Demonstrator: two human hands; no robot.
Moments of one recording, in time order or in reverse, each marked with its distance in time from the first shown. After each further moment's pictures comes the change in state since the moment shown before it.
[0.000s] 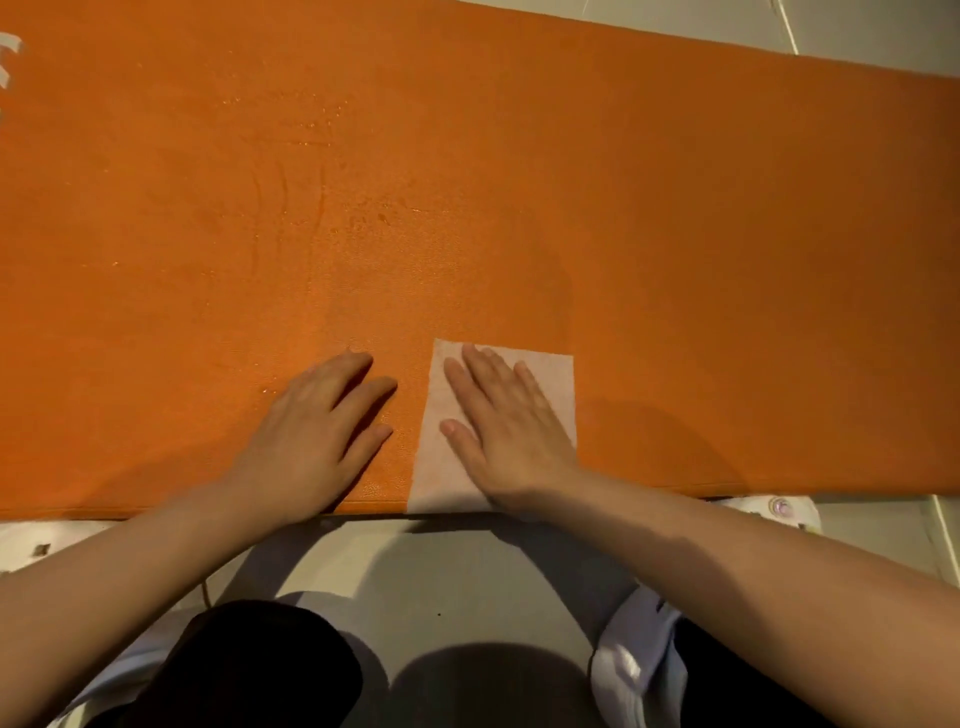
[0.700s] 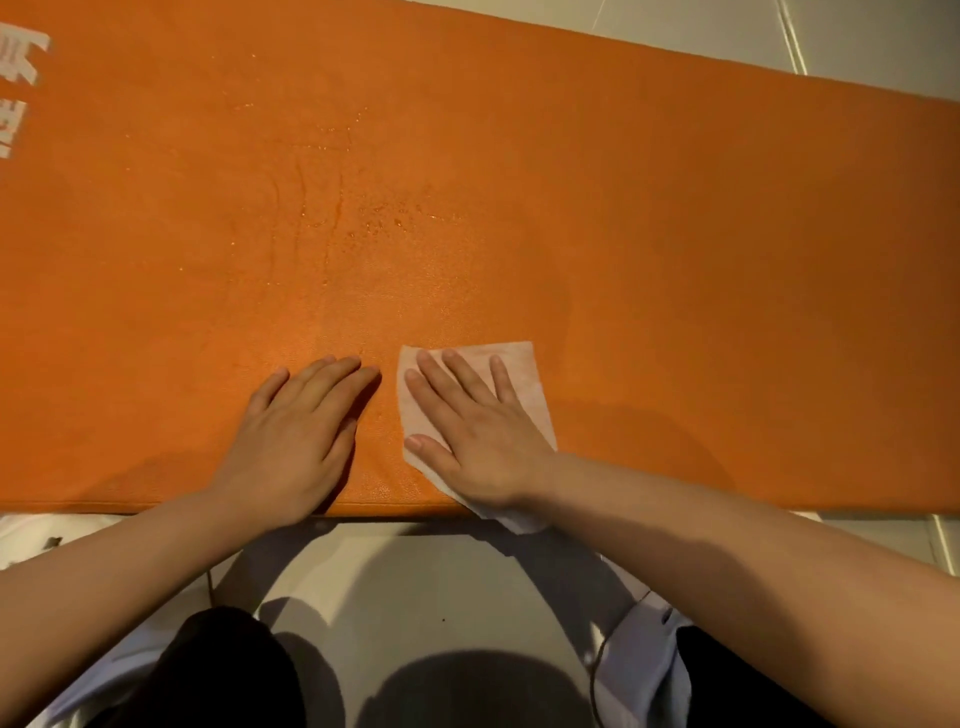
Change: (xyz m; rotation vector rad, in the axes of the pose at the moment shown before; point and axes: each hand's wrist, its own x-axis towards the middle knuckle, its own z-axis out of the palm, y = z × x) left_hand -0.012 -0.018 0.007 0.017 0.105 -0.075; right_hand 0.024 -0.014 0.008 -0.141 -0.089 -0.202
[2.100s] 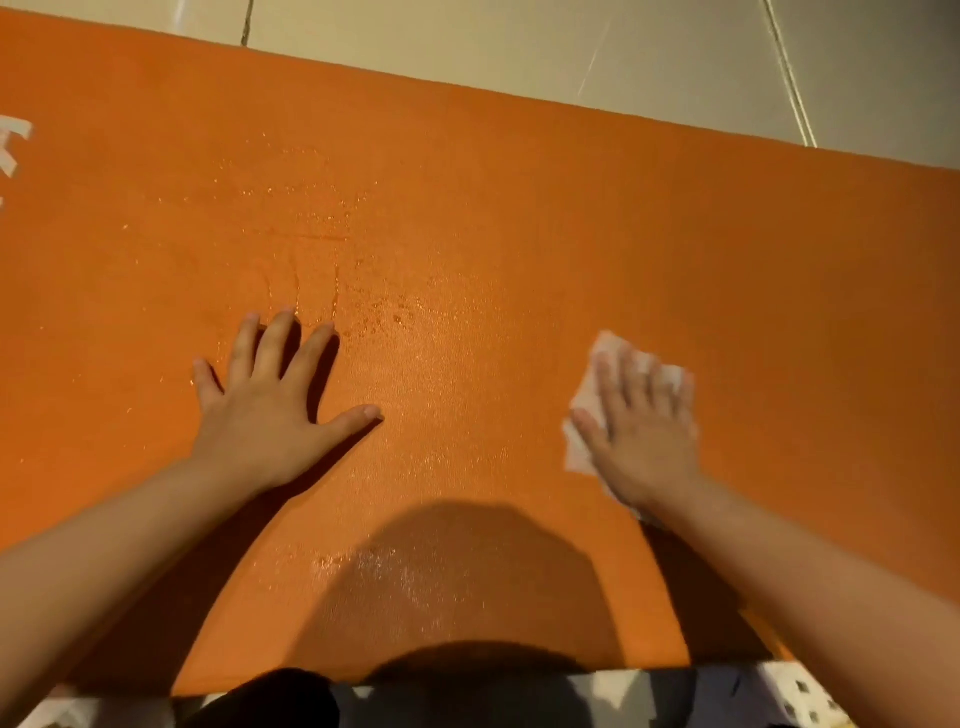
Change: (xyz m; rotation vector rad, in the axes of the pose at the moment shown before) left_hand 0.121 -0.032 -0.051 0.030 -0.085 -0.373; right_hand 0.014 0.147 -0.051 -0.042 0.063 0.564
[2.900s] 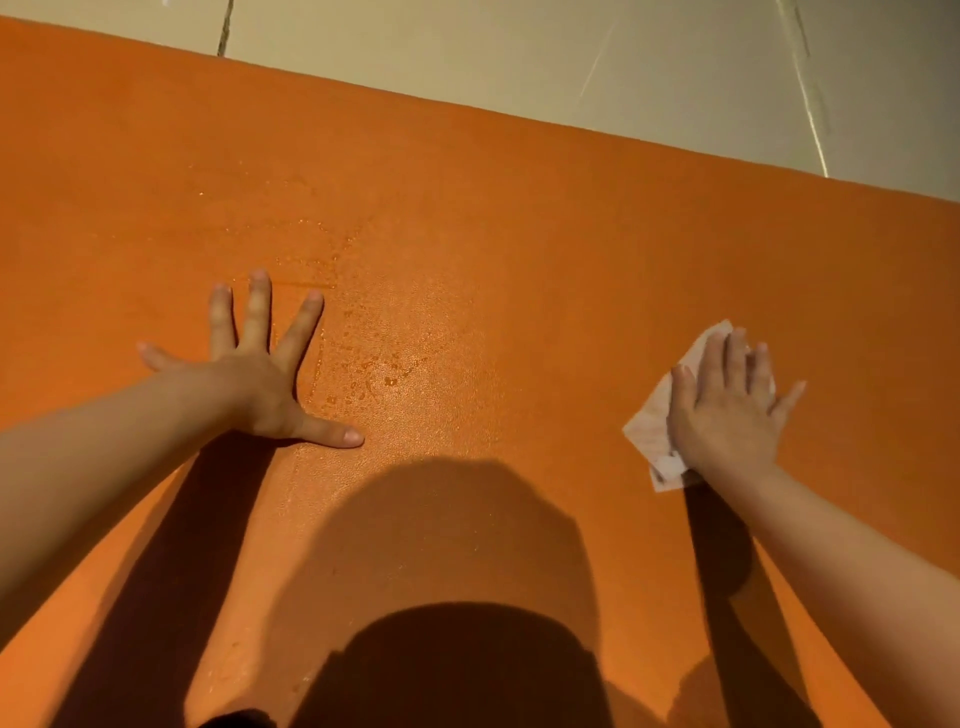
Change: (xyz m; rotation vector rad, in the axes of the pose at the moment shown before) left_hand 0.095 0.019 -0.063 0.223 -0.591 -0.202; right_hand 0.088 0.056 -0.033 0.054 0.158 0.351
